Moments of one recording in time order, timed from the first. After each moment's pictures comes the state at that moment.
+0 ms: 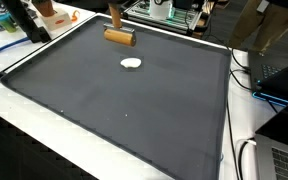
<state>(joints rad) 0.01 -0.04 0.03 -2.05 0.06 2.06 0.08</state>
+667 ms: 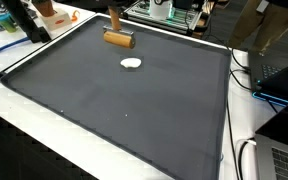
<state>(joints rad) 0.01 -0.05 0.03 -2.09 0.06 2.12 0.08</state>
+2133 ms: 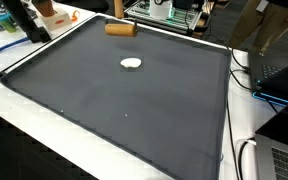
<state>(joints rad) 0.02 -0.41 -0.03 -2.53 0.21 2.46 -0.14</state>
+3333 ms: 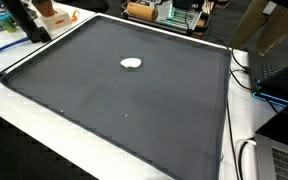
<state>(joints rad) -0.01 -0.28 0.12 -2.15 0.09 1.87 0.35</state>
